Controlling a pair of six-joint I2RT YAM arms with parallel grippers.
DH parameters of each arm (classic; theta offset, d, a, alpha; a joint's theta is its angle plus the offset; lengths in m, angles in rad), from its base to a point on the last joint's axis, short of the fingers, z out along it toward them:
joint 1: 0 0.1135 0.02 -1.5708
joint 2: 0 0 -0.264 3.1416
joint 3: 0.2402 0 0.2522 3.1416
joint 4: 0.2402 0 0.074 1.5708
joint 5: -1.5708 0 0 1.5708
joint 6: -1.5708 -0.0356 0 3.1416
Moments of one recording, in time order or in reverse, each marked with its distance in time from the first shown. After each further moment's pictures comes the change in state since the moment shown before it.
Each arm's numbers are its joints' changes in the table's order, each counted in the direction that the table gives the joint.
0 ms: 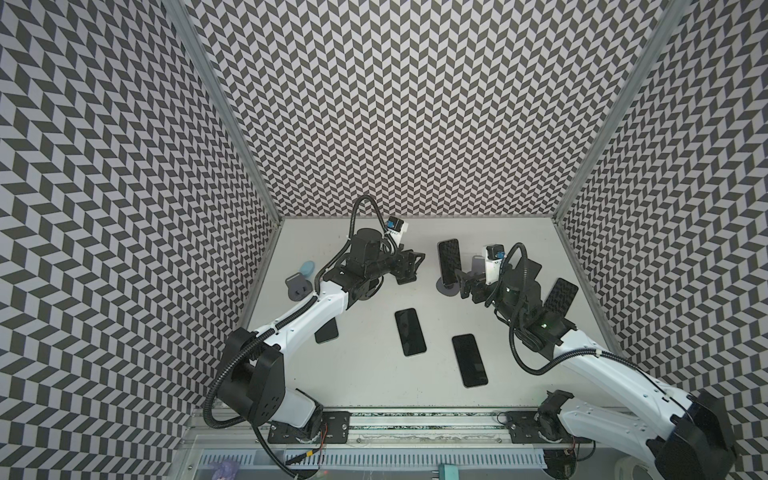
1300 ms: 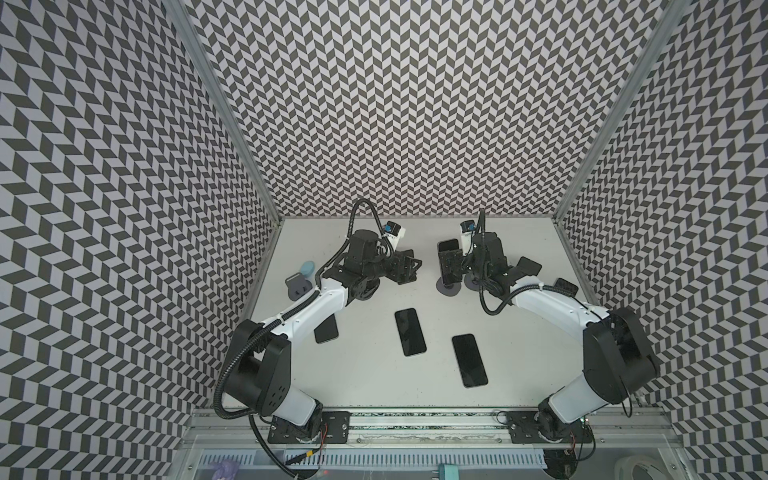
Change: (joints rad) left arm 0.050 0.055 -0.016 0.030 -0.123 0.013; right arm -0.137 0.520 0.375 0.062 0.164 -0.017
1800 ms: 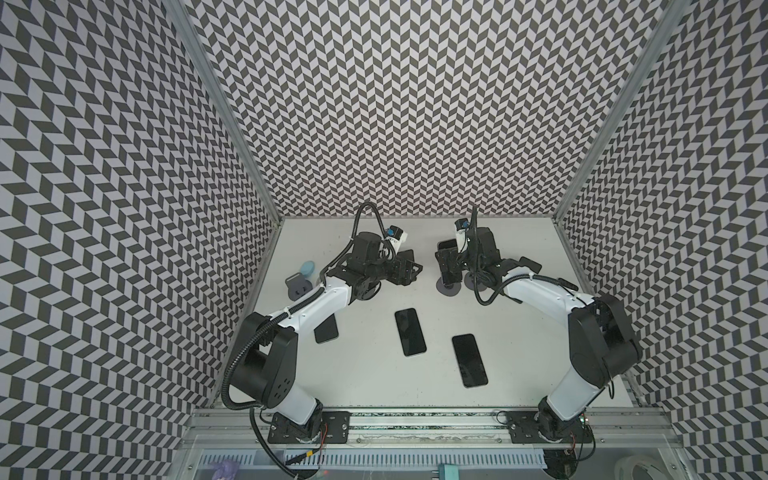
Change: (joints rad) left arm -0.001 0.044 0.000 0.026 -0.021 0.003; right arm -0.018 0.114 0.101 0.074 0.023 0.007
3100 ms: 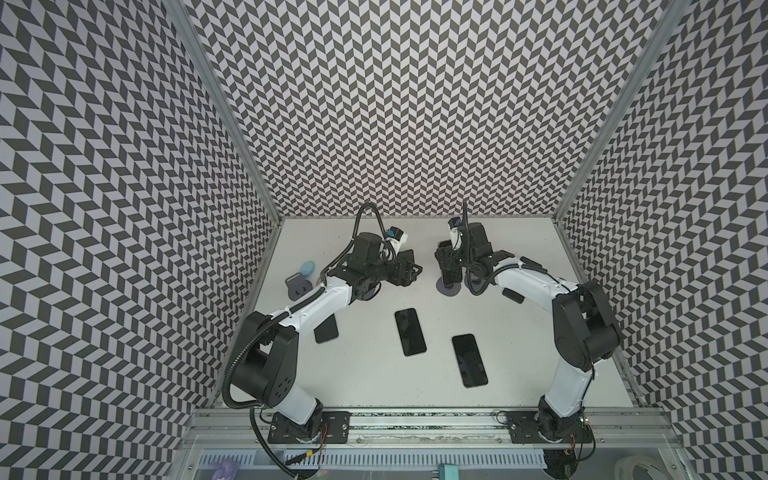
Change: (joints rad) left arm 0.000 0.004 0.000 0.008 -0.001 0.000; right arm -0.008 0.113 0.113 0.077 0.010 0.045
